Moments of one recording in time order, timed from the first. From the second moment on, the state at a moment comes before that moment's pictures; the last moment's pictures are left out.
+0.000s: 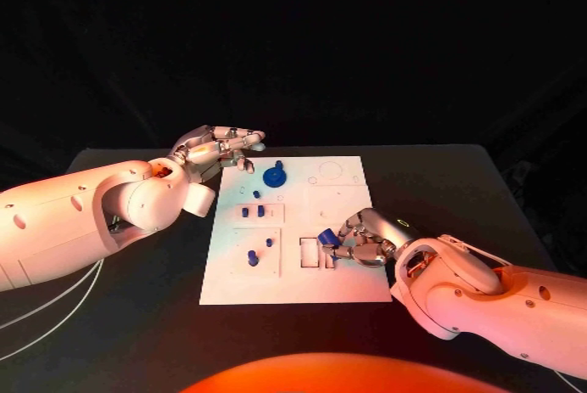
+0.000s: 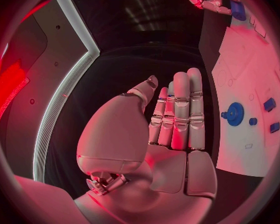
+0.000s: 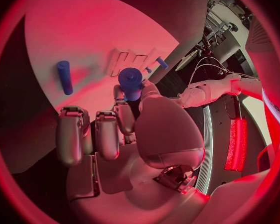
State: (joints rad) left arm 1.17 -0.96 0.00 1.56 -0.04 -0.13 0.29; left_hand 1.34 -0.09 0.31 0.03 0.06 1.04 0.19 0.08 0.08 1.12 0.11 0.19 0.14 1.23 0.03 0.88 0.43 0.17 1.09 0.11 0.75 0.54; right arm 1.02 -0.88 -0.11 1.89 -1.43 -0.53 -0.52; right_hand 1.25 0.01 -0.09 0.28 0.38 1.02 0.07 0.34 0.45 1.37 -0.01 1.28 1.31 1.46 -0.07 1.50 1.31 0.05 1.47 0.03 1.42 1.31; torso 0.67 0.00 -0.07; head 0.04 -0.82
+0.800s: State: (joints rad) left arm 1.17 -0.96 0.00 1.56 -0.04 -0.13 0.29; left_hand 1.34 -0.09 0.31 0.03 0.06 1.04 0.19 0.08 0.08 1.12 0.11 0.19 0.14 1.23 0.03 0.88 0.43 0.17 1.09 0.11 0.75 0.54; right arm 1.02 -0.79 -0.11 1.81 -1.33 -0.44 -0.52; right_hand 1.19 0.05 -0.14 0.29 0.38 1.02 0.07 0.37 0.49 1.39 -0.01 1.30 1.31 1.46 -0.07 1.50 1.31 0.05 1.47 0.03 1.42 1.31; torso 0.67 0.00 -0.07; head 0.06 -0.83
